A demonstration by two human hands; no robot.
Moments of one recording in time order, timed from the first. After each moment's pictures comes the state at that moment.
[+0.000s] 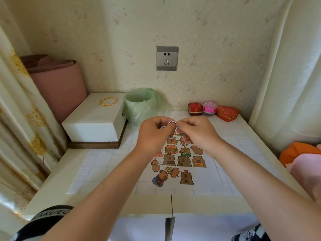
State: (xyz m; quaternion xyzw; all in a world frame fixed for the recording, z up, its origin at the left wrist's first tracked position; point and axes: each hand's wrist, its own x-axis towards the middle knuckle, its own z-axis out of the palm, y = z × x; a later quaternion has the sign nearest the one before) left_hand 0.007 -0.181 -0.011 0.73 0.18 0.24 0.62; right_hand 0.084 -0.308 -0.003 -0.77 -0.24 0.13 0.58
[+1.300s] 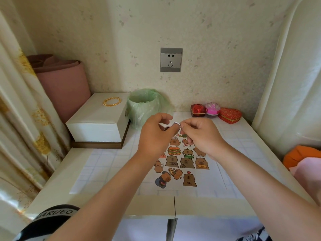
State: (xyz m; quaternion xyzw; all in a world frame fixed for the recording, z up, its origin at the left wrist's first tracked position) left_hand 0.001 -0.179 -0.010 0.79 0.18 0.29 0.51; right_hand 0.082 -0.308 -0.004 -0.78 -0.29 0.08 0.54
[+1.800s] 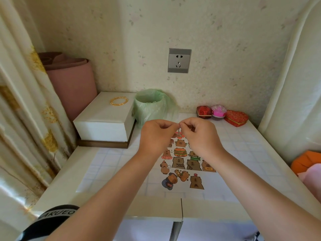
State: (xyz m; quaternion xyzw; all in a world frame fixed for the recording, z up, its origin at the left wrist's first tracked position) left_hand -0.009 -0.163 -0.004 0.73 0.21 0.25 0.60; right_hand 0.073 -0.282 -0.014 -0.83 -0.32 -0.07 0.45
